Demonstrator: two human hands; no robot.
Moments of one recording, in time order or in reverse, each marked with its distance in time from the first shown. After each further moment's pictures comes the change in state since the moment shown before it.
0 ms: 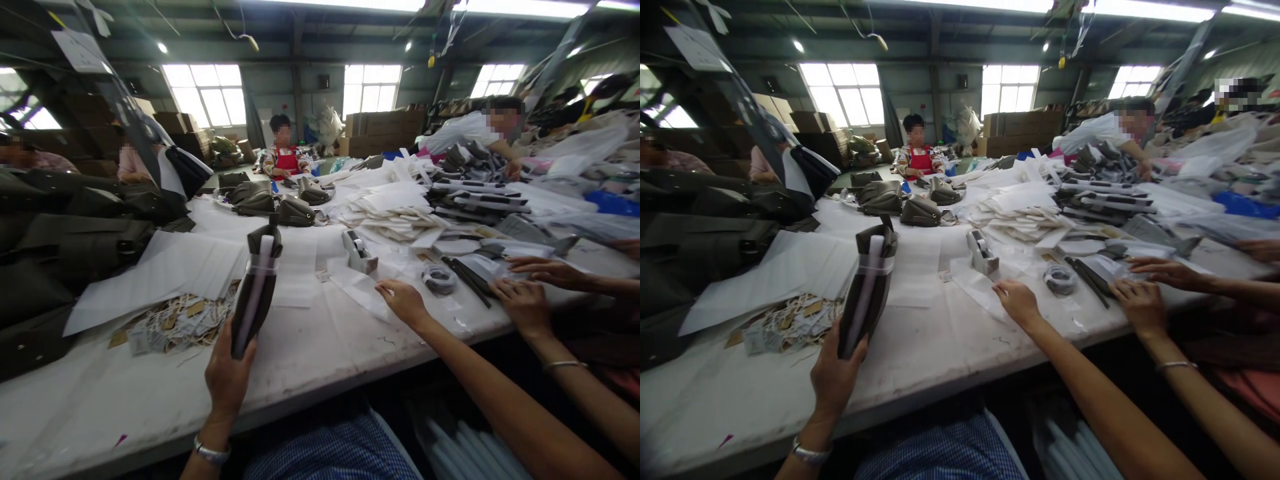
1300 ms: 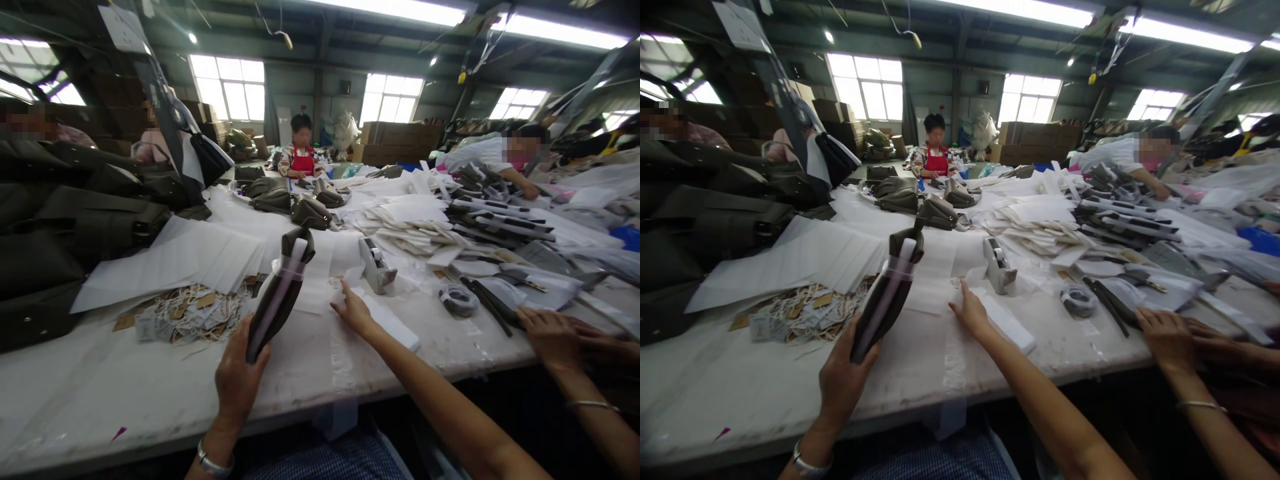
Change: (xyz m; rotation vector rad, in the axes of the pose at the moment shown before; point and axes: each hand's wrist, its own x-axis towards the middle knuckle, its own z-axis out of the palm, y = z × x) left_hand -0.001 -0.005 0.001 -0.042 -0.006 0.093; right_hand 0.029 -0.111 0.103 0.522 -0.118 0.059
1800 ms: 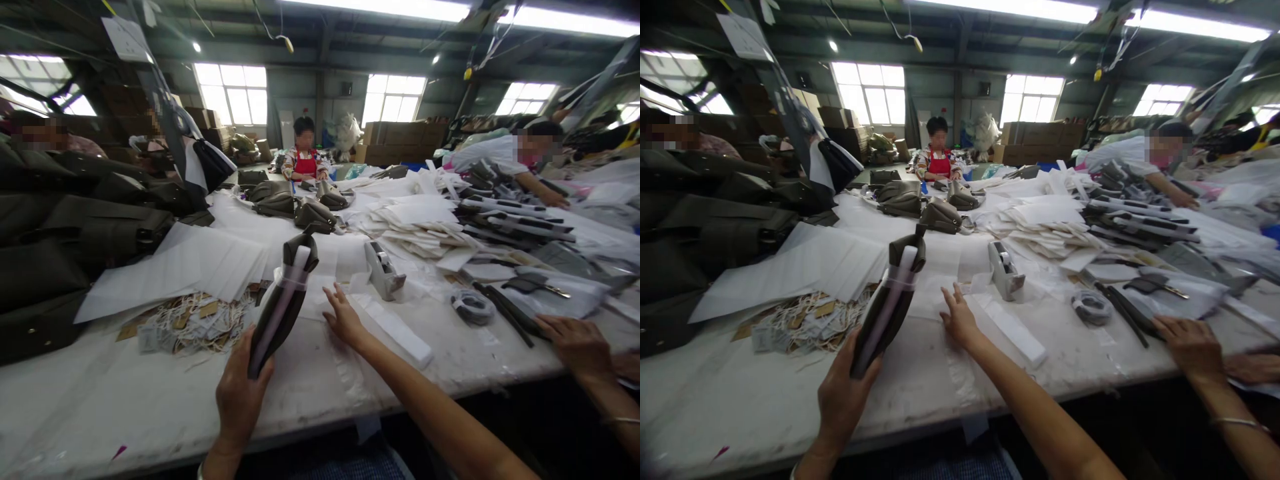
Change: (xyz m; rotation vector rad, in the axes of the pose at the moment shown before) left_hand -0.002 -0.003 0.002 0.016 0.018 -0.008; right_hand 0.002 -0.004 0.037 -0.213 -0.120 -0.262
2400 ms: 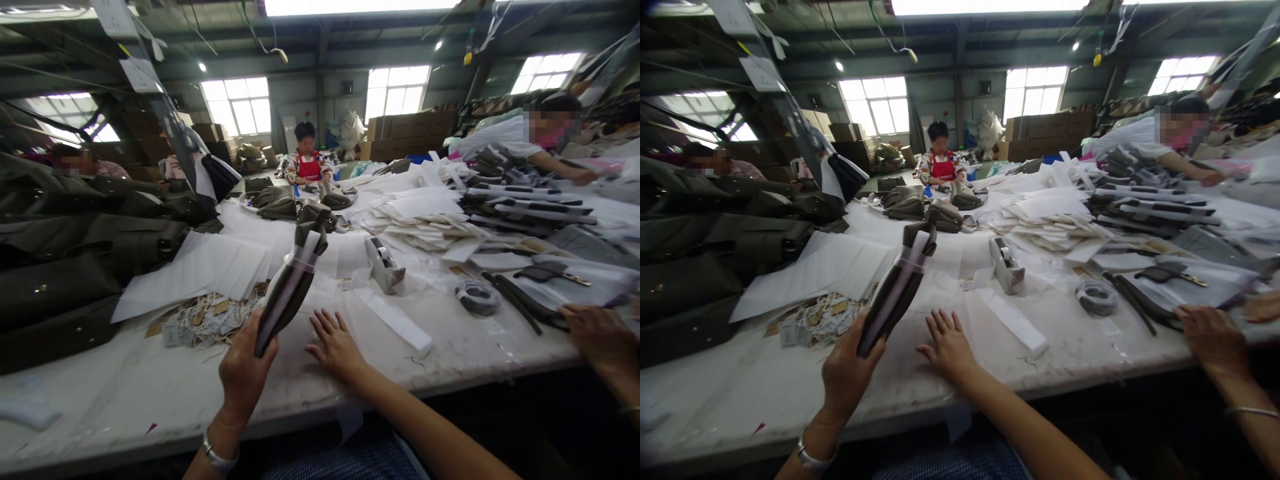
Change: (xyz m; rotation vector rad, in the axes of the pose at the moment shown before) left_hand 0.036 0.032 -0.025 0.128 0.070 0.224; right_hand -0.065 -0.034 0.023 -0.218 -0.087 -0.254
